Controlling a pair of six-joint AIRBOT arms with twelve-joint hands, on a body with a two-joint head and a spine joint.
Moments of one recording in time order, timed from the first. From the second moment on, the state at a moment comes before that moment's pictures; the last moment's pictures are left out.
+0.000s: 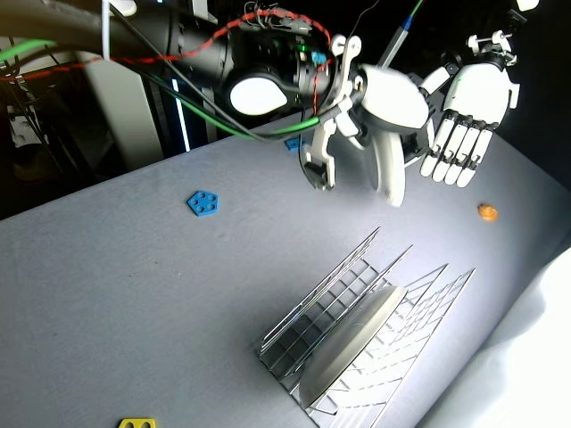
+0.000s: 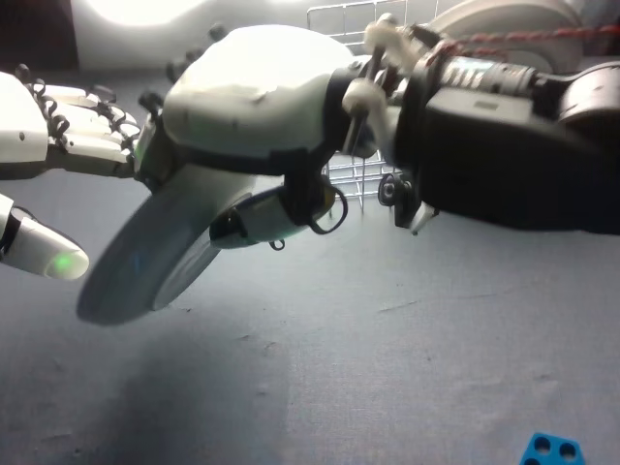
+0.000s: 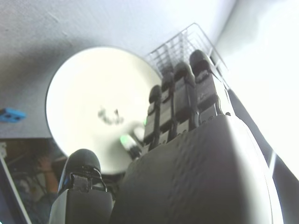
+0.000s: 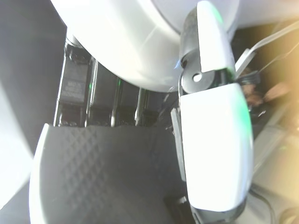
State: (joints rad) left arm 0.42 -0.86 1.49 1.49 -0.88 -0.34; right arm -0.12 -1.32 0.97 0.30 0.20 -1.30
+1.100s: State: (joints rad) left arm 0.51 -0.87 1.52 1.48 -0.84 -0.34; right arm 0.07 -1.15 0.97 0.97 0.14 -1.30
